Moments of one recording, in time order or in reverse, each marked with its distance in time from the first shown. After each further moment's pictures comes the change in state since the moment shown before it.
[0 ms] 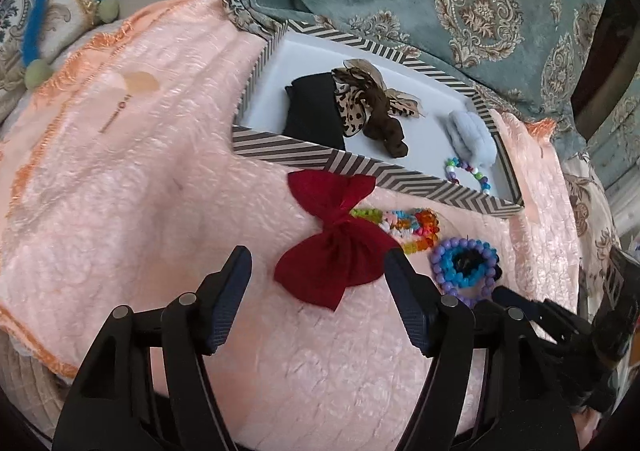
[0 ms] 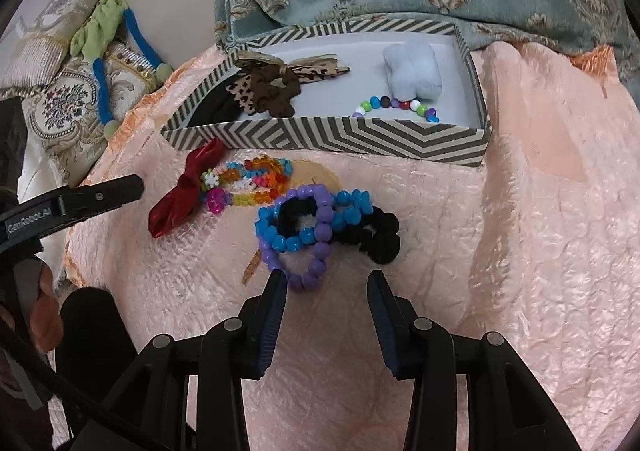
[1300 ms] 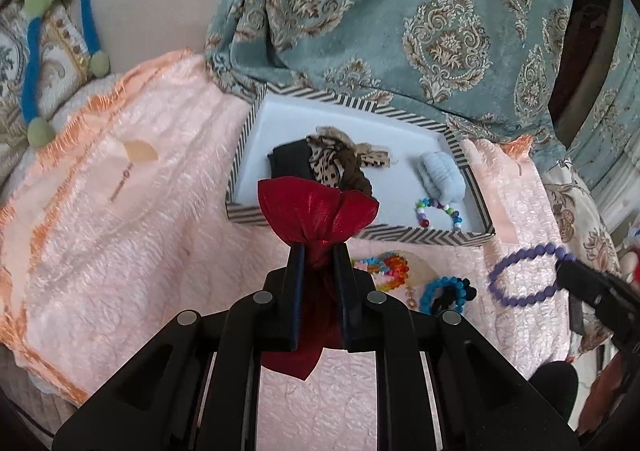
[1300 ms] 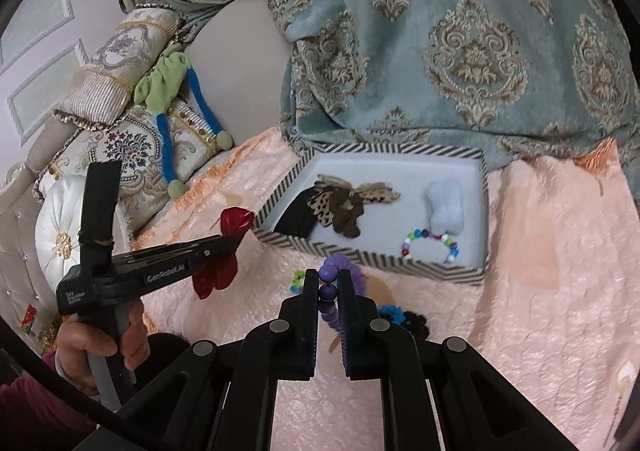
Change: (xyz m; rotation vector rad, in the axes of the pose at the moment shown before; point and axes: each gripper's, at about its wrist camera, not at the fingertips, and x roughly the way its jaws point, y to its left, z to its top) left arm -0.049 -0.017 0.022 0.099 -0.139 -0.010; right arm -0.107 0.037 0.043 -0.087 -0.243 0.114
